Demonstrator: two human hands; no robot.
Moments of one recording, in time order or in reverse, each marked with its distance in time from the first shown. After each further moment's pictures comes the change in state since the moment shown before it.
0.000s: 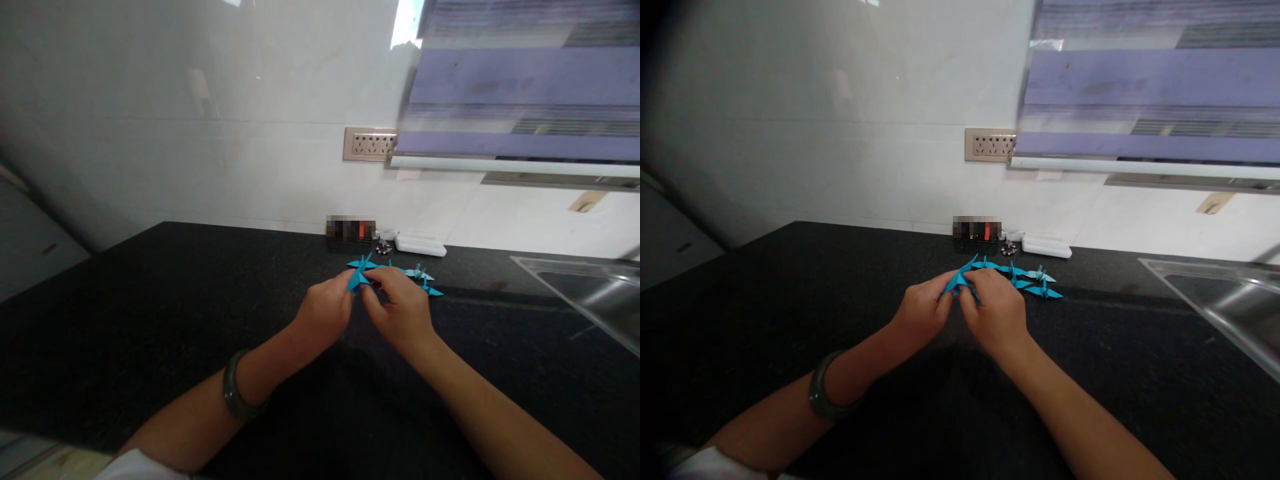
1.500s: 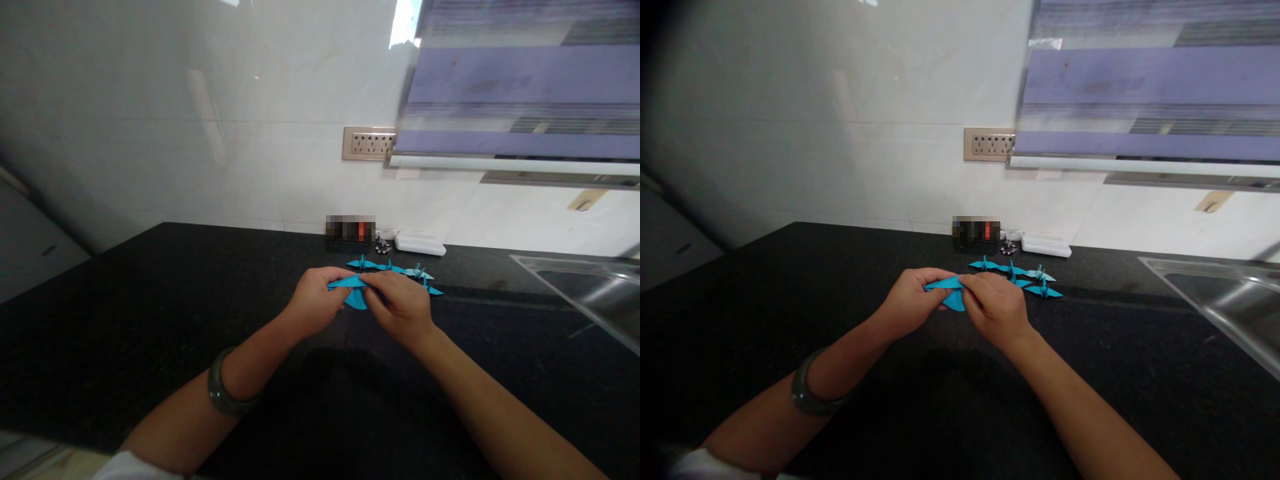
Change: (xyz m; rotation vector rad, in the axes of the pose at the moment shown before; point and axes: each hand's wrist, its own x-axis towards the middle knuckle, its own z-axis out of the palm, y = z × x) left_hand 0.009 0.003 -0.008 -0.307 -0.090 -0.255; right_hand -0.009 0.022 0.004 0.044 0.061 -0.252
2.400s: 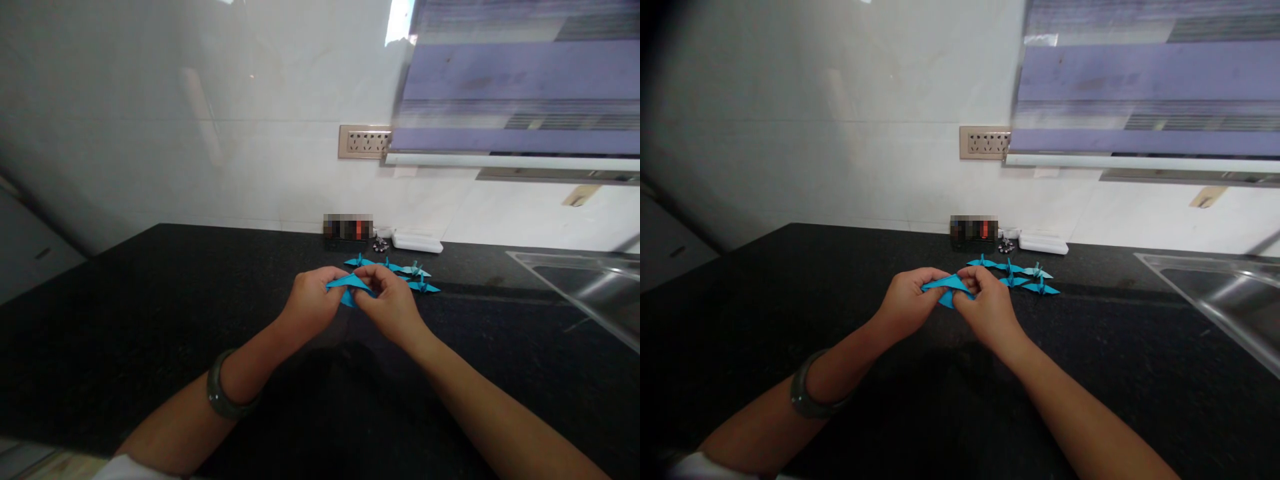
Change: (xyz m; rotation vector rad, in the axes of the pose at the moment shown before) left_hand -0.003 -0.001 -0.004 0.364 0.101 0.134; right_hand 0.006 -0.015 0.012 0.488 -0.157 0.805
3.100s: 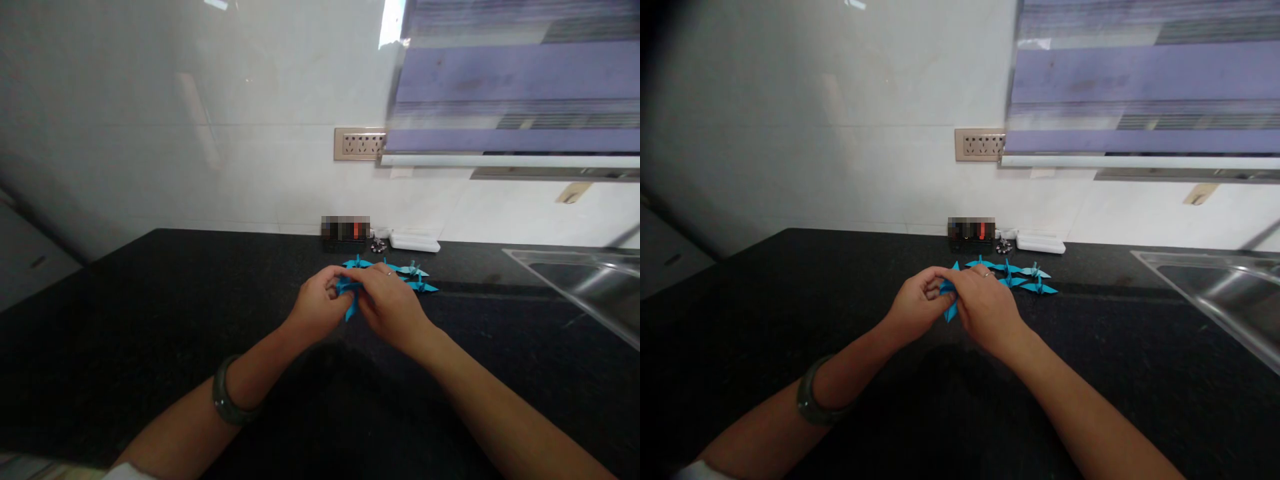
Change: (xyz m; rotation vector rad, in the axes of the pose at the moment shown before) left_hand 0.001 -0.008 0.023 -0.555 -0.070 -0.137; right_hand -0.002 -0.011 -0.017 -0.614 -0.098 -0.619
